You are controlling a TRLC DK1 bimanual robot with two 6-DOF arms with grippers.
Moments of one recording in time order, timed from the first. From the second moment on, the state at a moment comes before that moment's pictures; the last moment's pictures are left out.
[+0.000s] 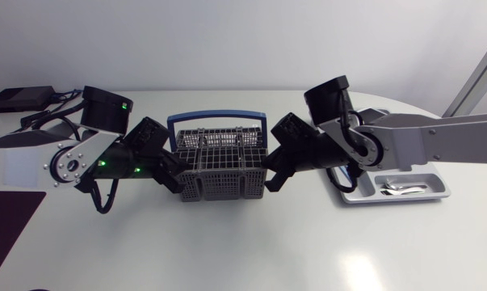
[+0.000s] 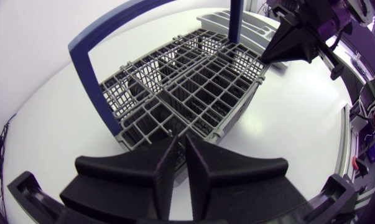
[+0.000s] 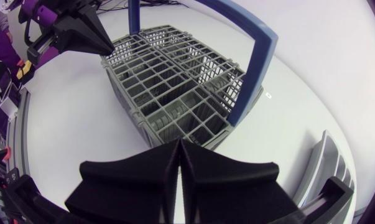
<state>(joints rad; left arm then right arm) -0.33 1.48 0.78 -0.10 0.26 0.31 0.49 1.63 0.92 -0.09 -0.27 -0.35</state>
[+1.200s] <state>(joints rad) -0.04 0.74 0.63 -0.18 0.25 0.29 0.25 0.97 0.64 -0.09 -0.17 -0.37</state>
